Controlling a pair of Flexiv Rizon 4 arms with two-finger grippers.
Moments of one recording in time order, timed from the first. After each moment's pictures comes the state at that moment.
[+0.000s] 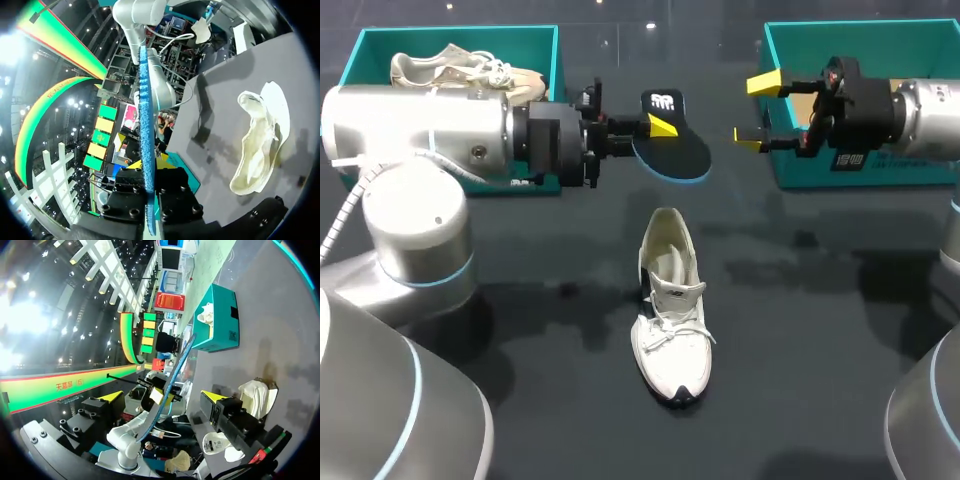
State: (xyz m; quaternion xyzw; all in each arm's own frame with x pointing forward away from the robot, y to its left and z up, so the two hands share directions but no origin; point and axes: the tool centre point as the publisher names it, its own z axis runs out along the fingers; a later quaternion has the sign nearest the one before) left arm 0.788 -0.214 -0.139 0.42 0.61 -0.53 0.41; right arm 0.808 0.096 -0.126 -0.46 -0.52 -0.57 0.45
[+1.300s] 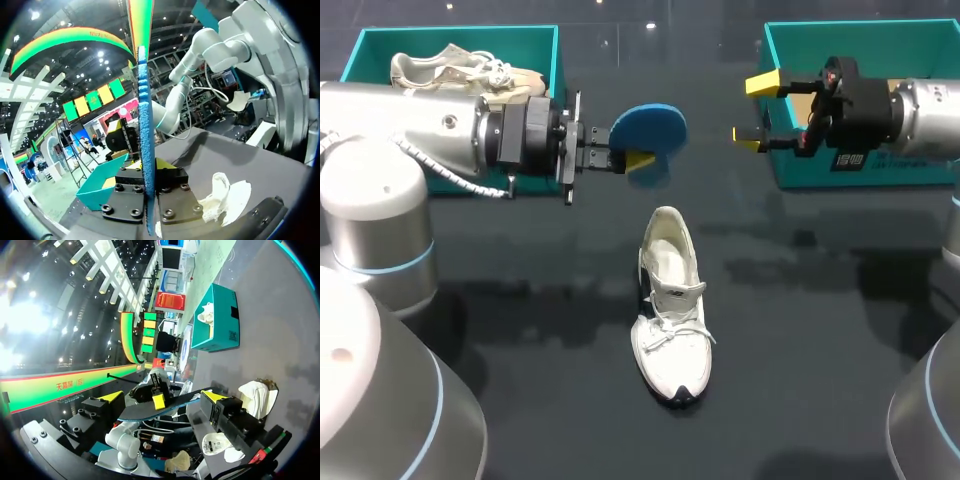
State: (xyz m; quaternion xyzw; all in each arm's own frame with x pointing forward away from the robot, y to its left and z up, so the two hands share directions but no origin) left arm 0.749 -0.193 -0.145 0.17 0.72 -0.66 0.13; right arm 0.810 0.097 -0.126 -0.46 -0.52 -0.57 0.45
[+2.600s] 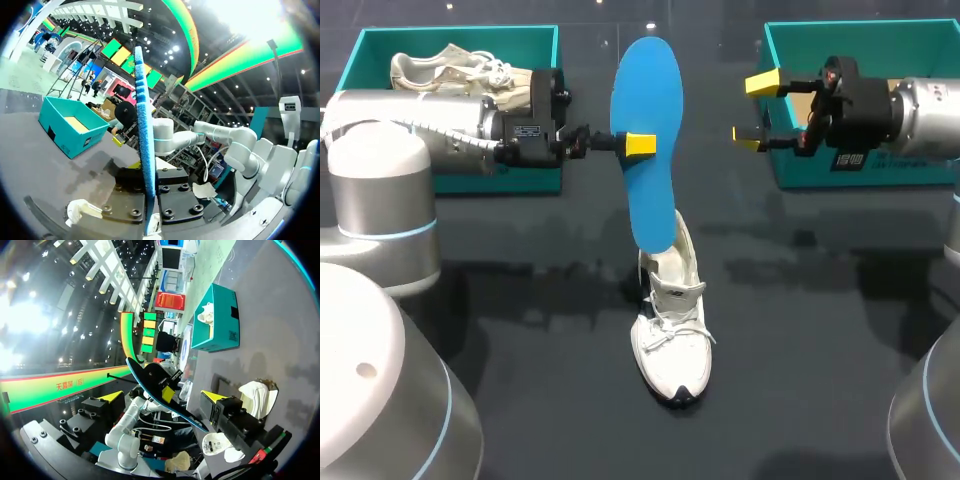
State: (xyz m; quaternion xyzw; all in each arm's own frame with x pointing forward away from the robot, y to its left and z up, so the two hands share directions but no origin) left arm 0.763 -0.194 -0.143 -0.19 0.68 -0.66 -0.25; right arm 0.810 0.098 -0.126 -0.46 -0.52 -0.57 0.45
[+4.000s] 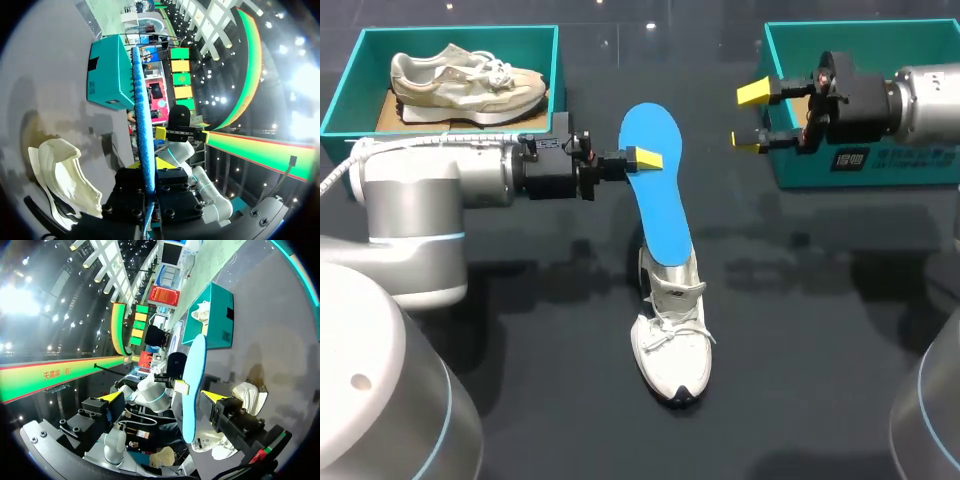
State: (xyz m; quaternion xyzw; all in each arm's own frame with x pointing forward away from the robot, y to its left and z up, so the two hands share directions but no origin) left arm 0.790 -0.204 -0.203 -0.48 0.52 -0.54 -0.45; right arm 0.803 0.101 -0.132 -0.46 -0.58 -0.54 0.40
